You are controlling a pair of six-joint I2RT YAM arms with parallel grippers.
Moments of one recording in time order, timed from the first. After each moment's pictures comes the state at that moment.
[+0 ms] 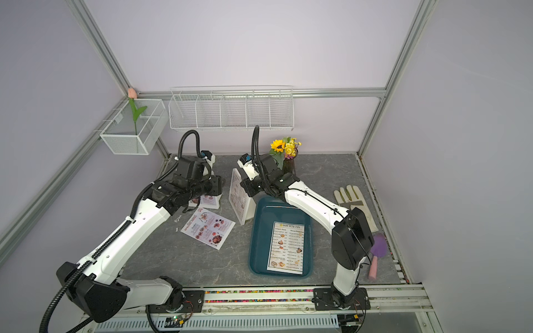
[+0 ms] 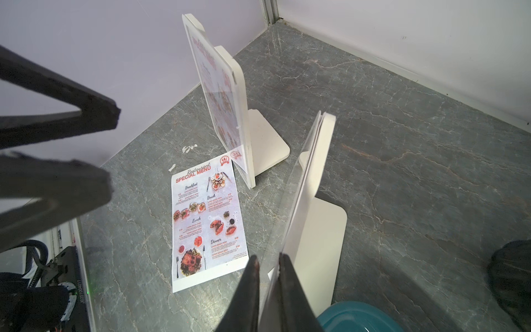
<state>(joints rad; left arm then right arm) -0.54 1.31 1.35 -0.73 -0.11 -0.26 0.73 1.78 1.55 -0.39 -0.27 0.10</state>
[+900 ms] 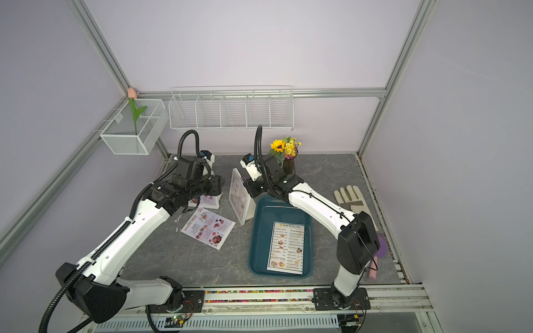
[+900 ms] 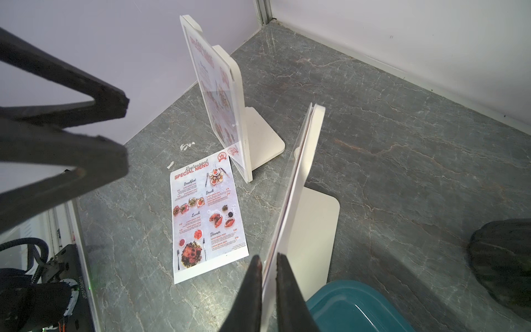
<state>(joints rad) -0.54 1.31 1.35 -0.73 -0.12 -0.26 0.73 1.72 1.51 -0.42 -0.24 0.10</state>
